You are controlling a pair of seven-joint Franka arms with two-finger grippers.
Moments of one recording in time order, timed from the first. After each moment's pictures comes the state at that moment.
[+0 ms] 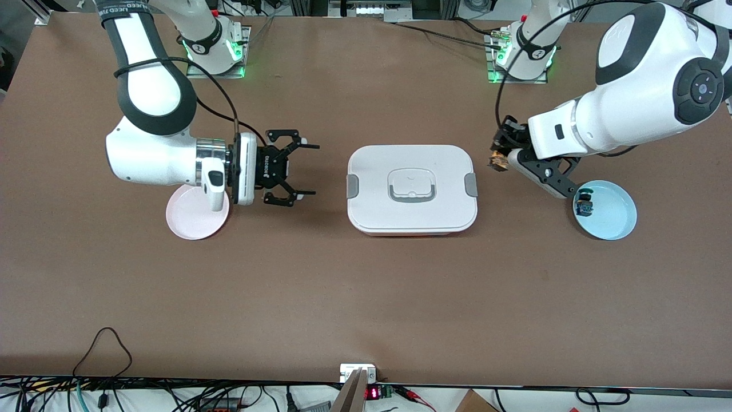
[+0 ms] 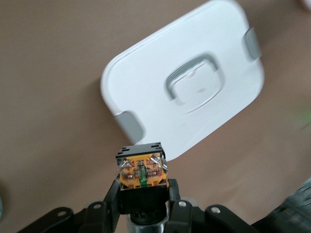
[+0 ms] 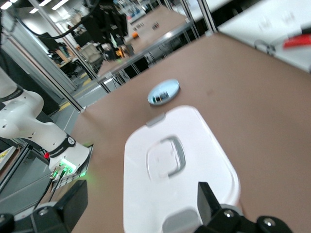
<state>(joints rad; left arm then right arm) -0.03 0.20 -0.25 -1.57 -0.20 1.56 0.31 0.44 0.31 -0.12 -1.77 1.24 1.92 -1.34</state>
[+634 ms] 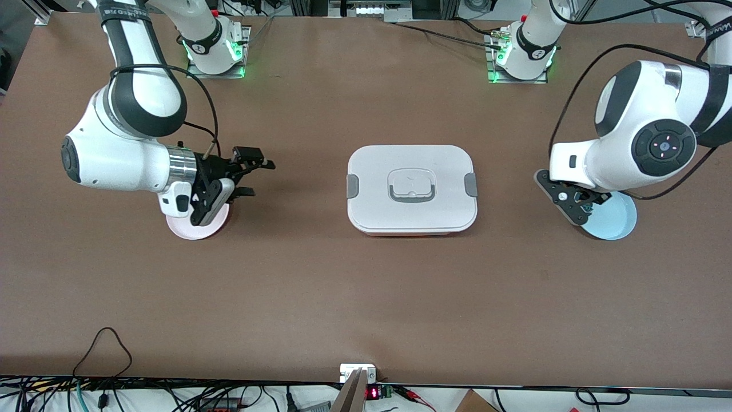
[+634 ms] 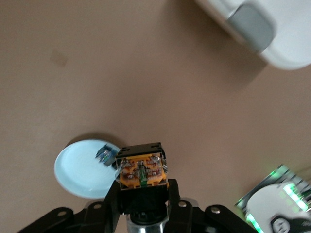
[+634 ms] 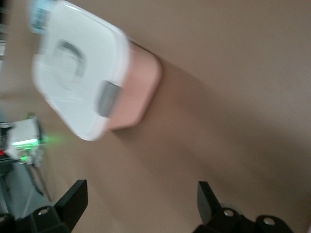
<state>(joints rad) 0.04 0.30 -0.24 -1.59 0.24 1.55 0.71 0.40 0.30 -0.18 -1.74 0.62 1.83 -0.49</state>
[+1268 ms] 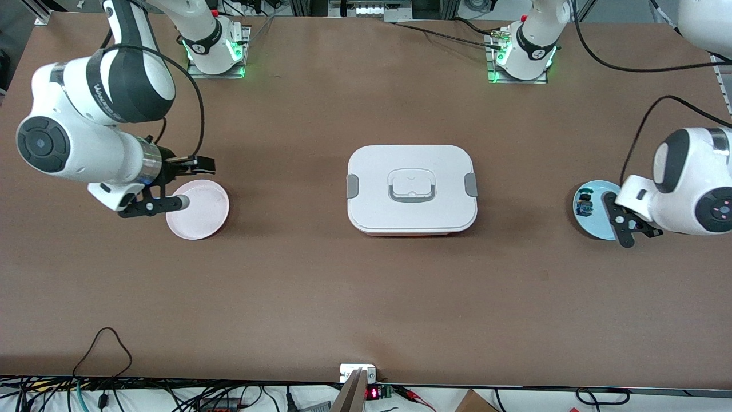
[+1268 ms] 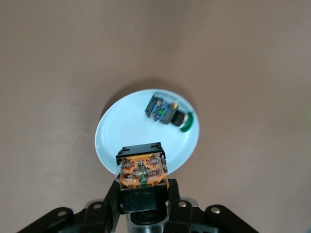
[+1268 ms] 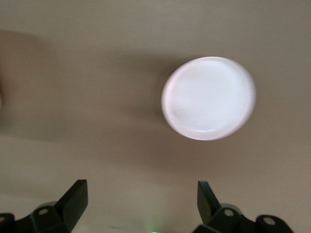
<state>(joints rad) 0.32 0.49 -0.23 -1.62 0.38 1.77 1.30 0.36 0.28 -0.18 -1.57 0.05 1.58 0.02</state>
